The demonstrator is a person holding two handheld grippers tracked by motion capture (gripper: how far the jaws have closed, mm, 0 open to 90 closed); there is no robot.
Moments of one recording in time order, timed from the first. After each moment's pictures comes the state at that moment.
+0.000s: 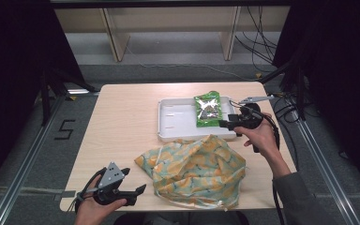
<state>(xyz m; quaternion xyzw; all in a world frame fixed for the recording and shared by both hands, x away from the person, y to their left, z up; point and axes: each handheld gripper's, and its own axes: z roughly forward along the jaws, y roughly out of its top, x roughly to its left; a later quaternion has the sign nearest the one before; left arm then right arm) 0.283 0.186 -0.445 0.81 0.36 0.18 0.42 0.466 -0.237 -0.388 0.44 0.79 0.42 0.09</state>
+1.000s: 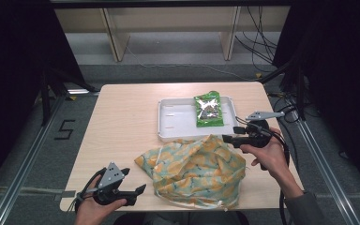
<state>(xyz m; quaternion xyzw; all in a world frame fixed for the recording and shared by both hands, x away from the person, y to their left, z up) 0.283 0.186 -0.445 0.81 0.37 0.17 0.42 0.407 -0.245 -0.387 0.42 0.79 0.44 0.10</state>
